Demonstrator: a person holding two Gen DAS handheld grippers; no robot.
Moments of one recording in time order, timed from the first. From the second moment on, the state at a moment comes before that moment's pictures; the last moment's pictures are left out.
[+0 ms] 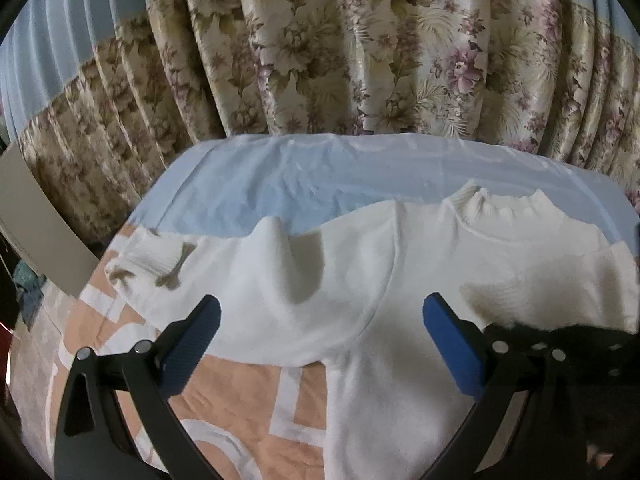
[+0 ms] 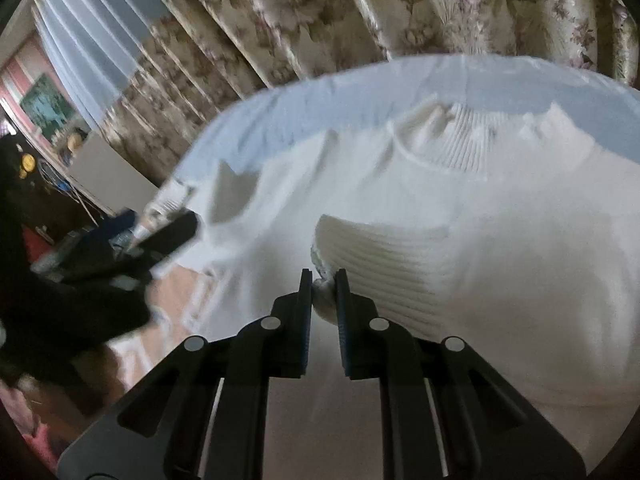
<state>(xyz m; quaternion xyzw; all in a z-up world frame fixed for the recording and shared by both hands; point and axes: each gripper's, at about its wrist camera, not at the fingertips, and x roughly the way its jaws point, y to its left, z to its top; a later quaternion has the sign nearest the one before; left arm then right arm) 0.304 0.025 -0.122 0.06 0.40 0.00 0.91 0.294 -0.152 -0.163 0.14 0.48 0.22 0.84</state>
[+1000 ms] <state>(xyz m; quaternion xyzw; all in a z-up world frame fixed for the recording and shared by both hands) 0.298 -0.101 -0.183 0.12 0.45 -0.06 0.88 0.190 -0.328 -0.134 0.12 0.39 0.03 0.91</state>
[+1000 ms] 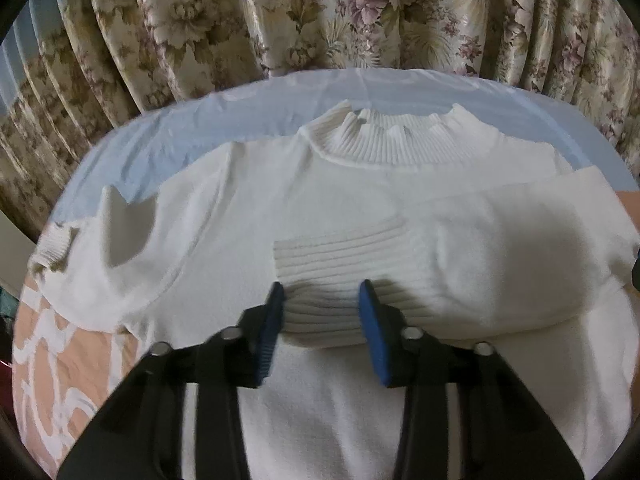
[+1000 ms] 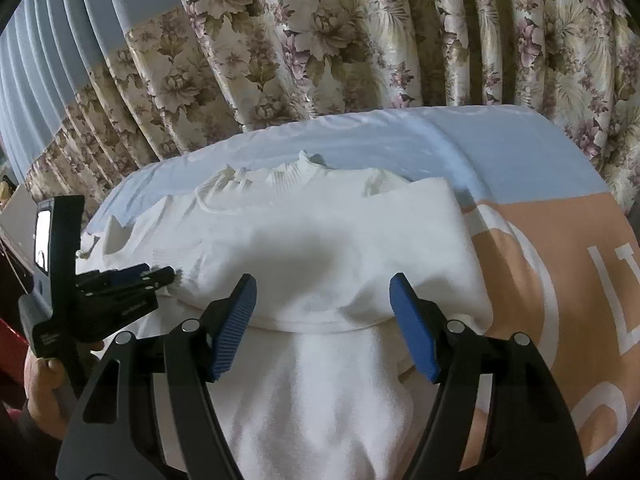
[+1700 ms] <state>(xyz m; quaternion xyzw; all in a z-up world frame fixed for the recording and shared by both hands) 0.314 -0.045 -0.168 0.10 0.42 -0.06 0.90 0.206 -0.391 -0.137 0.14 0.41 -0.04 0.90</state>
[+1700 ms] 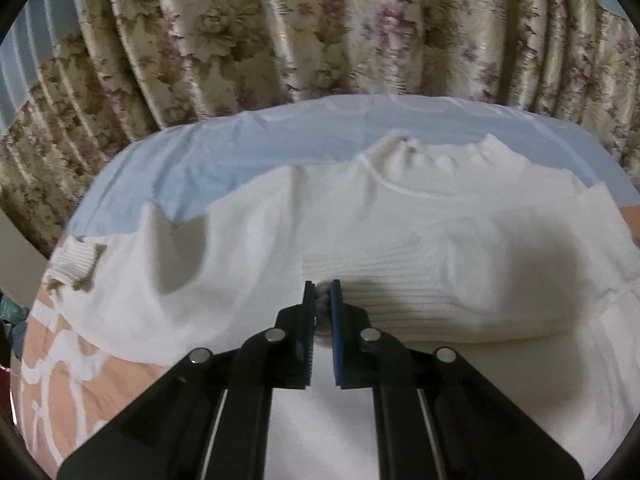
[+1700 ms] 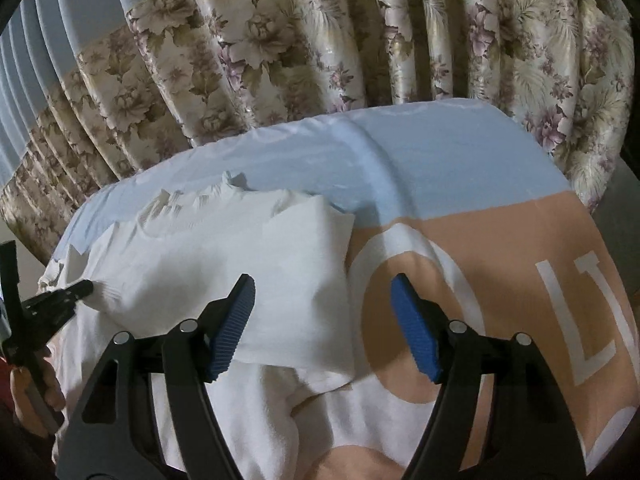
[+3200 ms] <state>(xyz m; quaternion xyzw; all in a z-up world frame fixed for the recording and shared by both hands) 0.322 -0.004 -0.181 0.11 0.44 -0.03 0.89 0.205 -0.425 -0.174 0.30 0.46 0.05 0.83</state>
